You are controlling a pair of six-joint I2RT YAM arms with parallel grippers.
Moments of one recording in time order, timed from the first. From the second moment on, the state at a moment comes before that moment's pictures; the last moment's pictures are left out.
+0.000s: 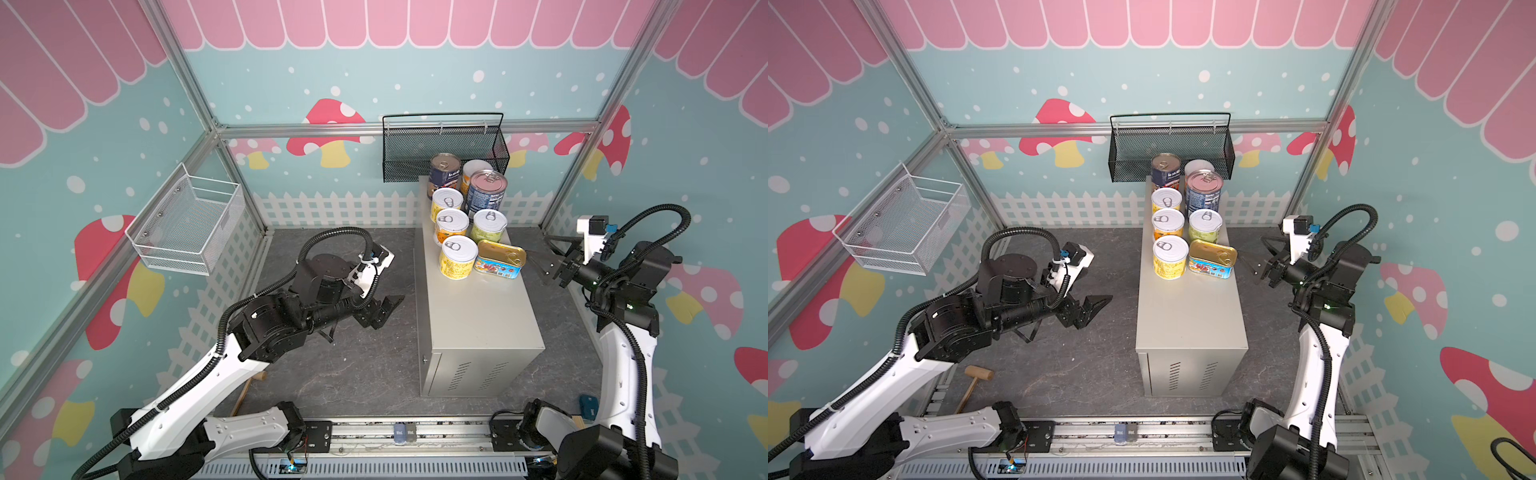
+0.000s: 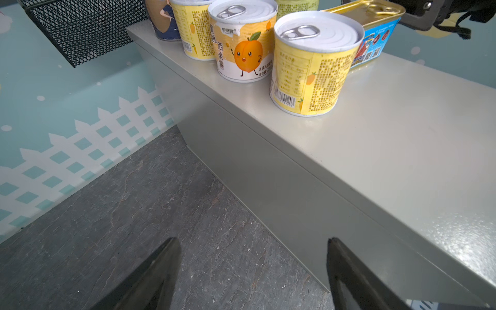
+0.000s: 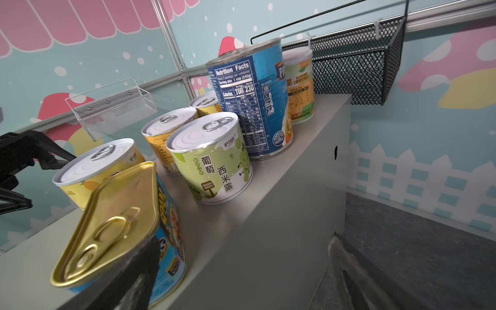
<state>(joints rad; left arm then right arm) -0.88 1.11 1.47 -0.84 -0.07 0.00 -0.46 1.05 1.11 -0.25 -1.21 0.04</state>
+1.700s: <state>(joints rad) -0.88 1.21 1.59 -0.89 -0.01 -0.03 -0.35 0.92 1.12 -0.54 -0.95 -0.15</state>
